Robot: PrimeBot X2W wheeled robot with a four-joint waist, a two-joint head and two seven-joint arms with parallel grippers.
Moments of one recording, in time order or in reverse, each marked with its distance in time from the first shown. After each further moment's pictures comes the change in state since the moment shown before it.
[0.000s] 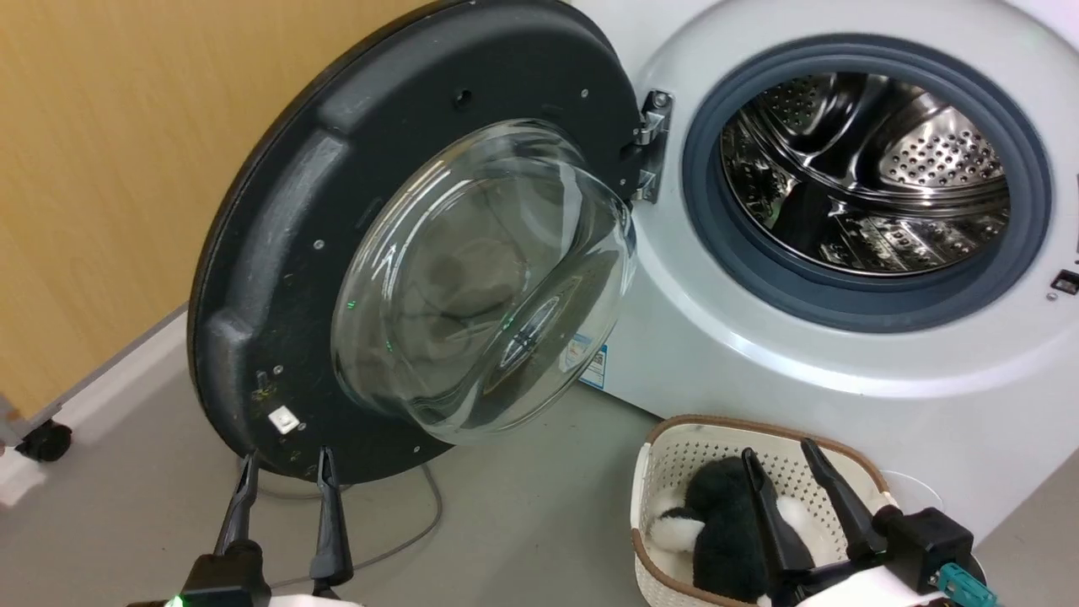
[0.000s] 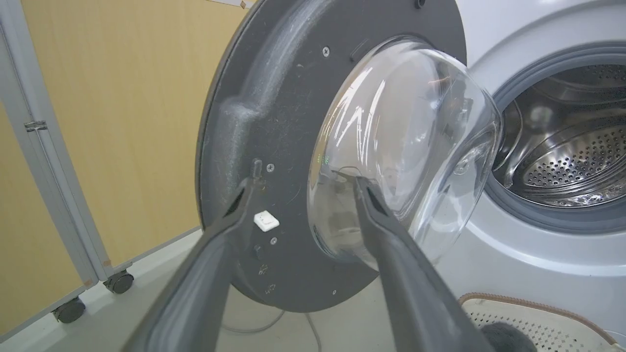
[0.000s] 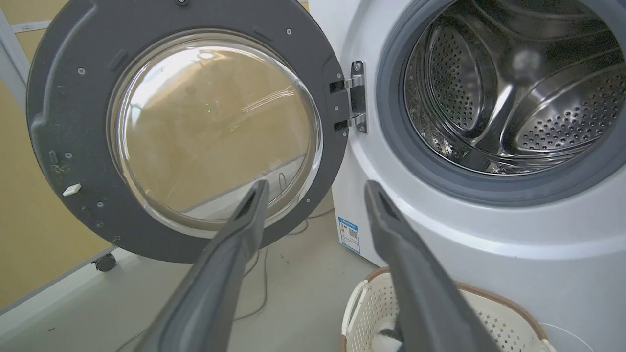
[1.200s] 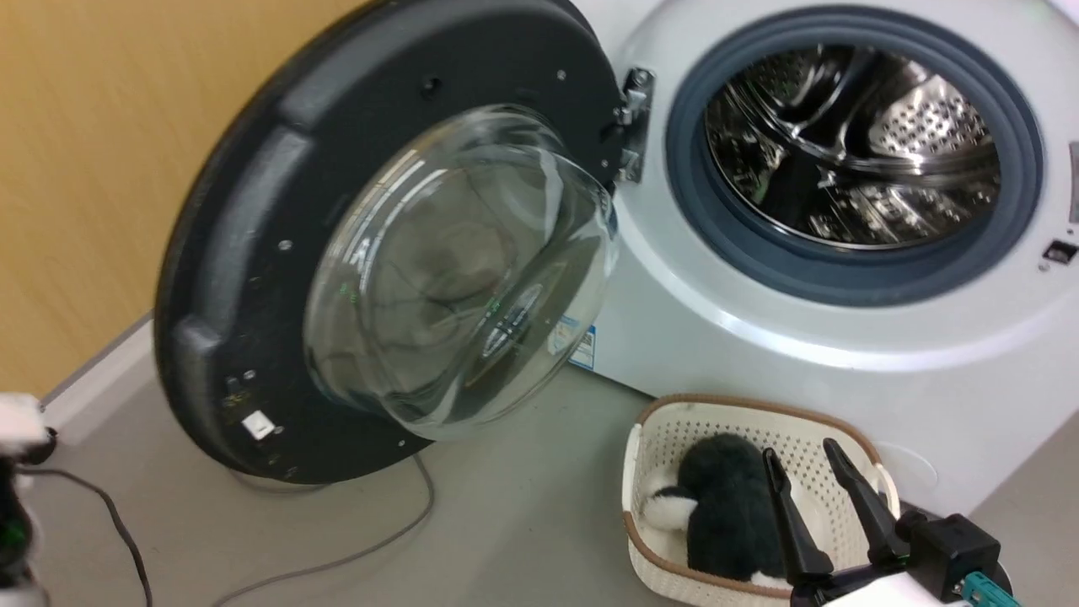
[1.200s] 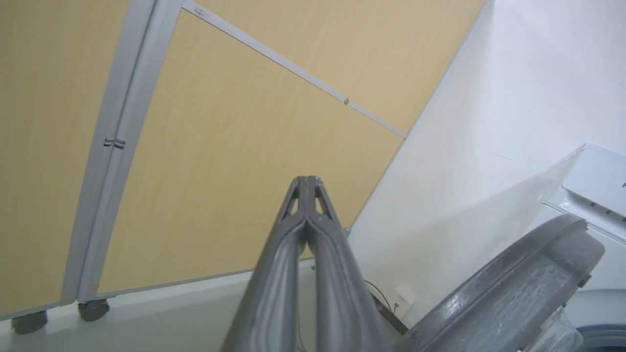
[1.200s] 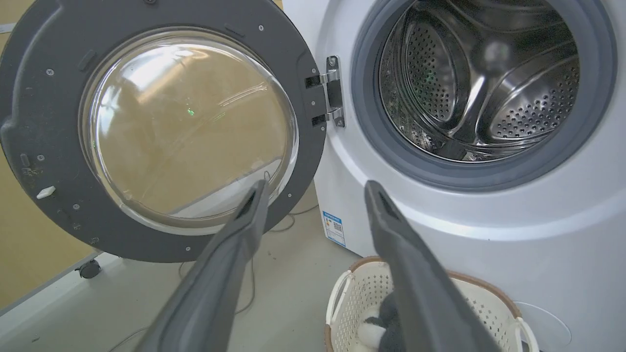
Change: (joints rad) left arm -0.367 0.220 0.415 0.094 -0.477 -0.119 0.165; right arm 0.036 -0.003 -0.030 -0.059 -0.012 0.000 0.009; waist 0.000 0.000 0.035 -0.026
